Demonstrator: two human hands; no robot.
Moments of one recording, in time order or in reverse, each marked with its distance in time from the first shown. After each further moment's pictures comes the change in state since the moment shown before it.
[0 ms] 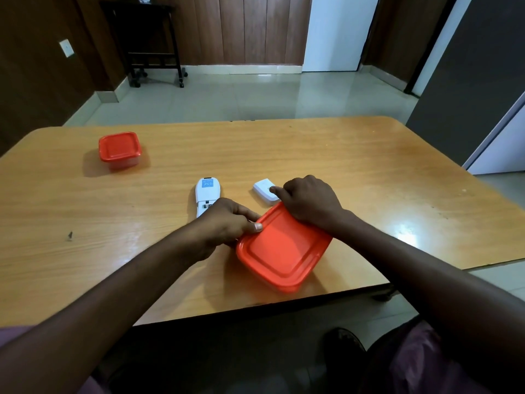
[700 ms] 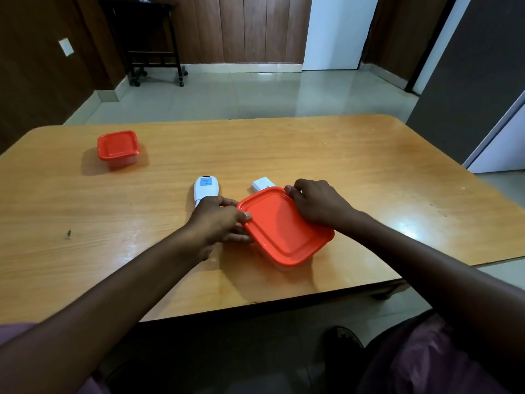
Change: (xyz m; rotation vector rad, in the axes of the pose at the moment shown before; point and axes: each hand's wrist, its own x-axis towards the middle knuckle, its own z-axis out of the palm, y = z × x) left_hand -0.001 0.000 0.004 -0.365 0.190 -0.109; right_hand -0.013 0.013 -0.012 0.198 -0.144 0.073
